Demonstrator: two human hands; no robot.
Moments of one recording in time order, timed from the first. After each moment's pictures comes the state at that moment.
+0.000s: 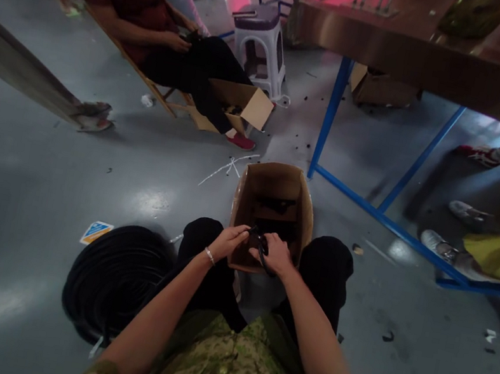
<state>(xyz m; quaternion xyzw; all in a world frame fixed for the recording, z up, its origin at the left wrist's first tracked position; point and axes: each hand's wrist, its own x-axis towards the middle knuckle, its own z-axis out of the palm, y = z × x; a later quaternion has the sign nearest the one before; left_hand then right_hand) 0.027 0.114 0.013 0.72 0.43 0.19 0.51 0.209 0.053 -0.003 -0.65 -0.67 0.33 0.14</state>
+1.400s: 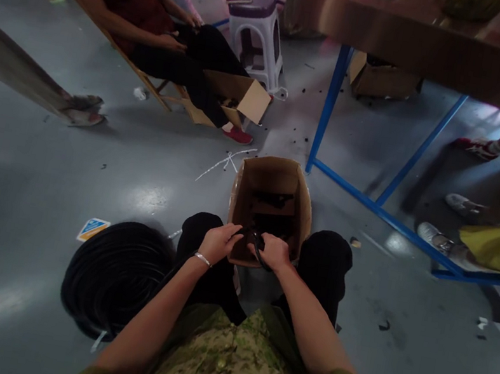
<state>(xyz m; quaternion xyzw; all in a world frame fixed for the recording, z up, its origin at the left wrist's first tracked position) 0.013 0.095 0.022 0.84 0.50 0.08 0.22 0.201 0.048 -0.006 -0.68 -0.67 0.29 0.06</state>
